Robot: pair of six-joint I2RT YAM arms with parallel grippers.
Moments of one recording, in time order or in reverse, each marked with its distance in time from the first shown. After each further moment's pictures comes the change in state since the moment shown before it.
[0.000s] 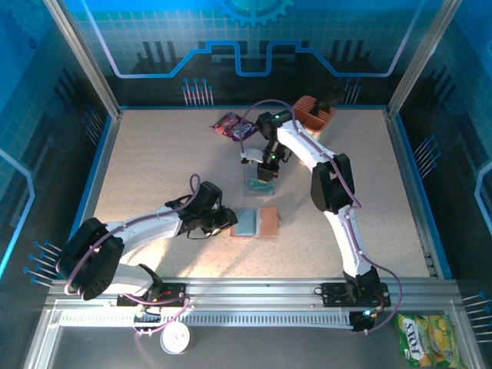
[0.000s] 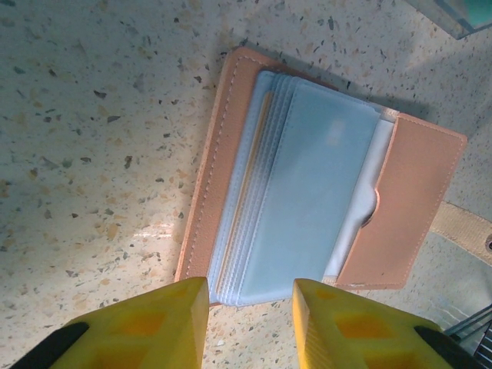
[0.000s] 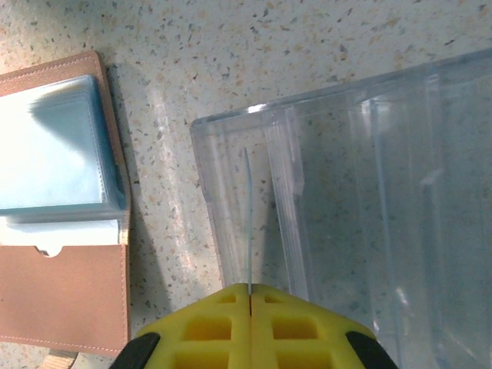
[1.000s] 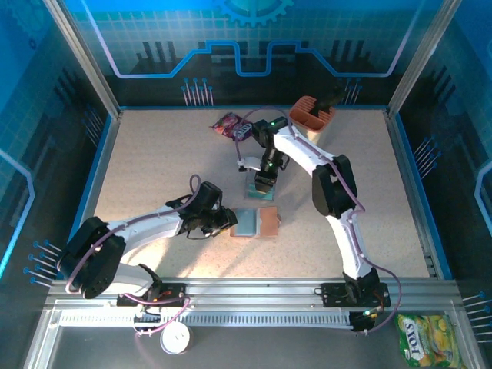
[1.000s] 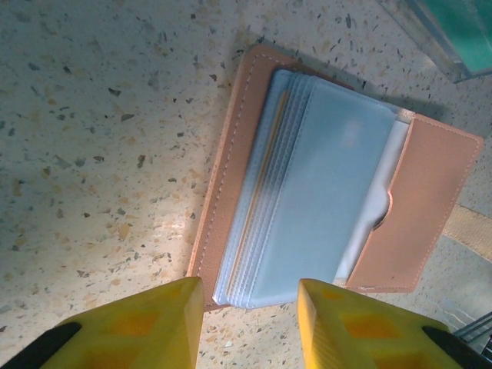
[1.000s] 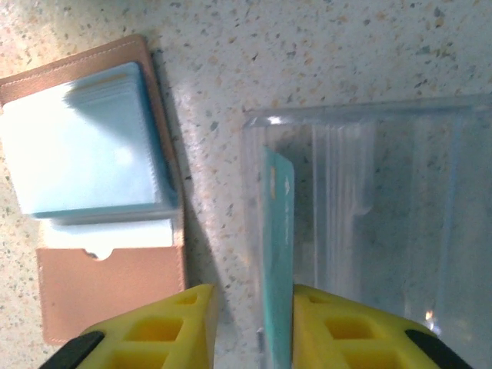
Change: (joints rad) left arm 0.003 0.012 0.004 -0.011 0.000 0.000; right arm 0.049 -0.114 -0.185 0.061 0.024 0.101
